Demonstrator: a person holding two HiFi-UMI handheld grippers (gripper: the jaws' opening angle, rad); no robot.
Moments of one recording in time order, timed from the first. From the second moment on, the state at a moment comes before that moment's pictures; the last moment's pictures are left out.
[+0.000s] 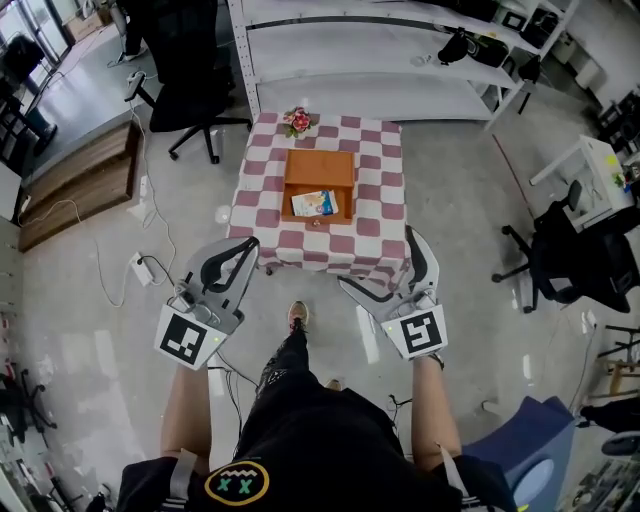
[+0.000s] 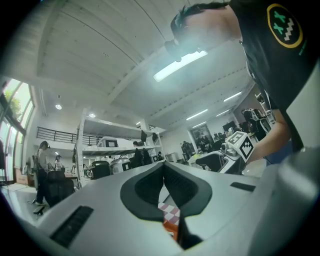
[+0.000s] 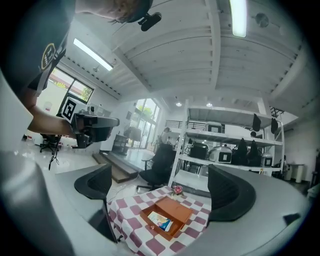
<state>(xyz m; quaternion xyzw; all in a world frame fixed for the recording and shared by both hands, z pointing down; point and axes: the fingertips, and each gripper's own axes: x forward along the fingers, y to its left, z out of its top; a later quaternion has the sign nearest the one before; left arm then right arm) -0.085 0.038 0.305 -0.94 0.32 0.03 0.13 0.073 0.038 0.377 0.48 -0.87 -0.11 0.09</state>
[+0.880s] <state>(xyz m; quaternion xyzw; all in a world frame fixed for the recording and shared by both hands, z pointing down) -0.104 -0.143 0.334 -0.95 0.29 0.01 0.11 0.080 -0.188 0.520 0.49 -0.85 0.06 0.19</state>
